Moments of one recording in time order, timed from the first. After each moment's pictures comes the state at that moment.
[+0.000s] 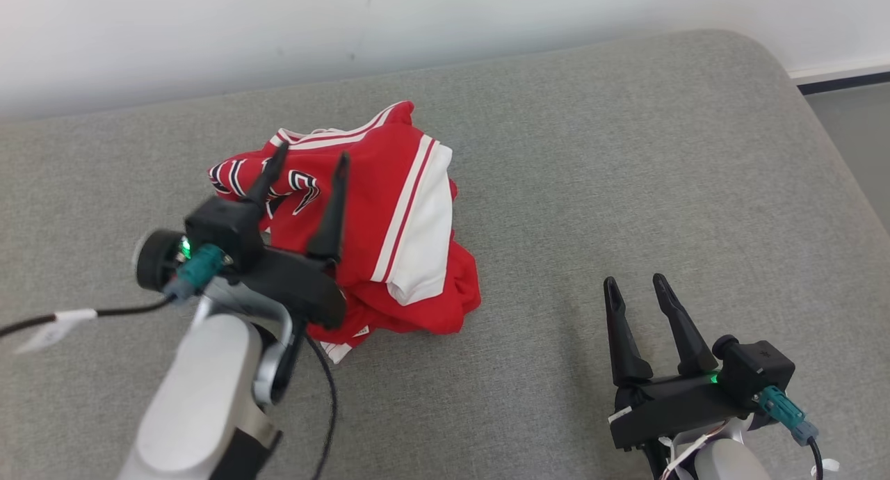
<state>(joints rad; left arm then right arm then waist) -0.60 0.13 -0.29 0.39 -0.31 -0.08 -0.14 -0.20 -0.05 0.12 0.28 0.29 0.13 -0.26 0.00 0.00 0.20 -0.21</state>
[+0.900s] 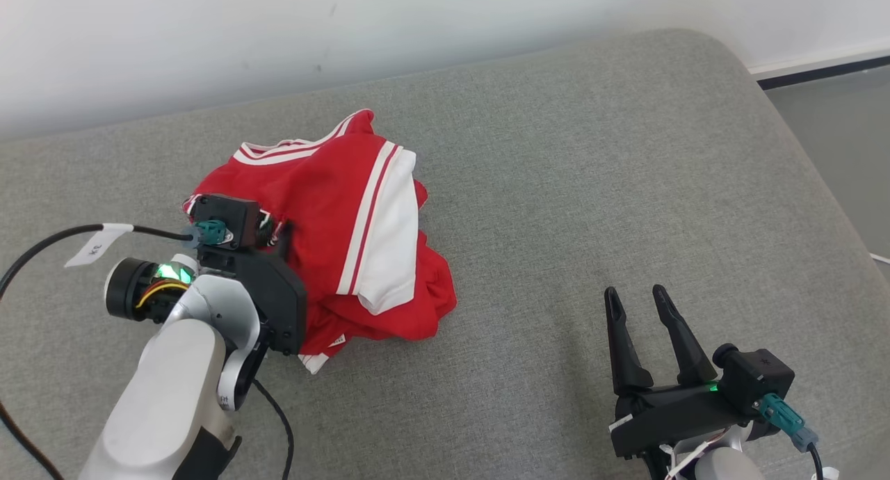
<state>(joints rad) -0.63 0.23 -0.33 0.49 -0.32 -0.06 0.28 -0.18 -0.05 0.12 0.29 0.32 0.13 -0.26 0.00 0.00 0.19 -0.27</state>
